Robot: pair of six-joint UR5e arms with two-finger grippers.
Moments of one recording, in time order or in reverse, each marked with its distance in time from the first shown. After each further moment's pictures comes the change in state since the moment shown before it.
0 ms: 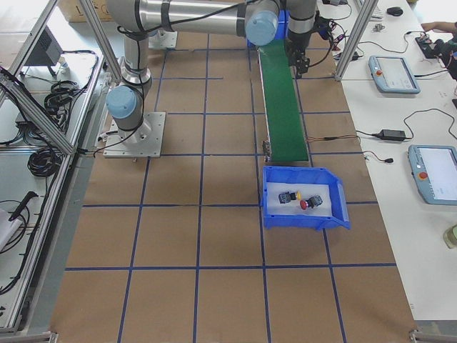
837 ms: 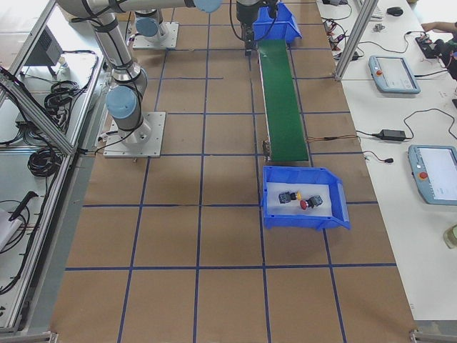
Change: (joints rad) left arm 0.000 0.000 0.000 0.000 0.000 0.000; right arm 0.069 -0.267 0.223 0.130 -0.015 0.200
